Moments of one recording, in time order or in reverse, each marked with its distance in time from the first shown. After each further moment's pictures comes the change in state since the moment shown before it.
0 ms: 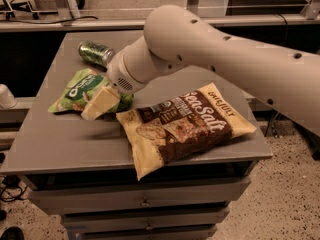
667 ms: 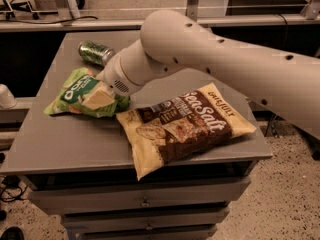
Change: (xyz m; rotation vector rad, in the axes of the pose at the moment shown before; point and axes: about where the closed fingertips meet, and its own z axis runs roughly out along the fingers) arm -0.002 0.004 0.011 -0.014 -0.014 0.002
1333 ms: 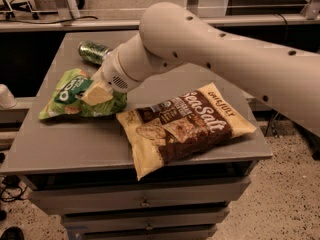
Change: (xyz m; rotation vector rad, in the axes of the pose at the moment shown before) arm -0.012 0.000 -0.009 -0.004 -0.013 -0.028
